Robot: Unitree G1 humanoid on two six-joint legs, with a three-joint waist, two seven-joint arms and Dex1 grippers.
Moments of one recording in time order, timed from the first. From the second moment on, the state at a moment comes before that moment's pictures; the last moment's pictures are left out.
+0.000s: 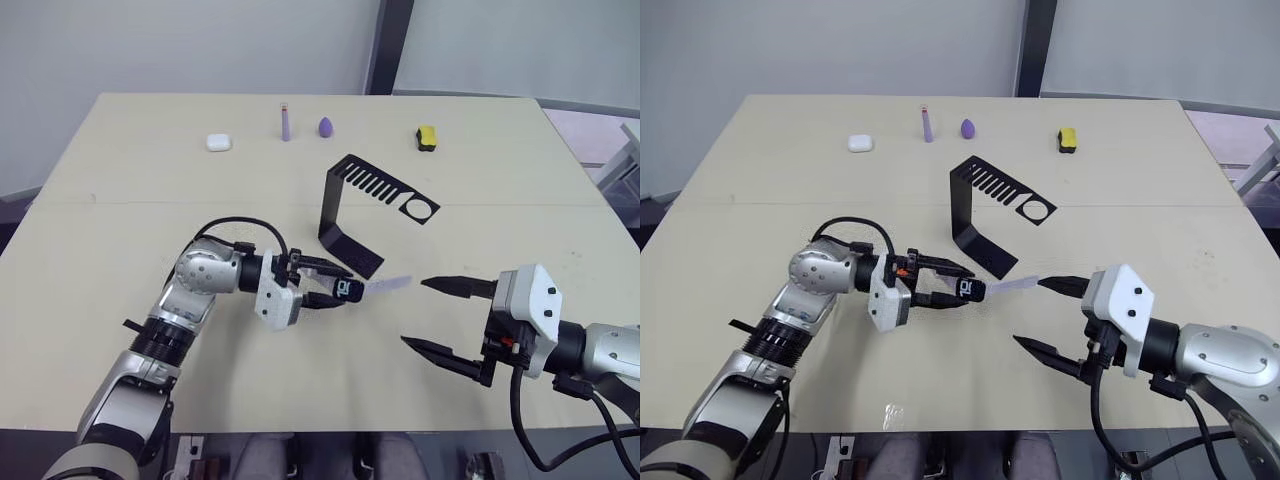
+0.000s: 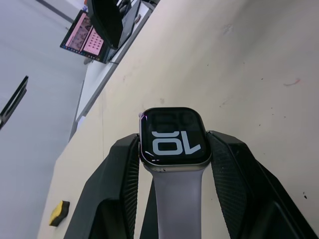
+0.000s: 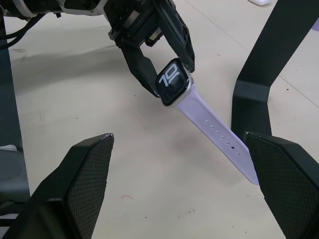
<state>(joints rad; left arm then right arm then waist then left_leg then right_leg) -0.67 0.48 -0.28 0.27 -0.07 -0.66 -1.10 0.08 -0.89 -0.35 -0.86 0.73 0.68 0.78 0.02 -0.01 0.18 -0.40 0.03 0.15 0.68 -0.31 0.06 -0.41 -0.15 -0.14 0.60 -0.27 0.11</state>
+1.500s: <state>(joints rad) -0.91 0.28 0.02 0.13 -0.70 1.61 -0.72 -0.22 -0.70 0.11 -0.78 0.36 0.94 0.47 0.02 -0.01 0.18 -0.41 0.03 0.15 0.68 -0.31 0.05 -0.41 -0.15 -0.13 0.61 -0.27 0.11</state>
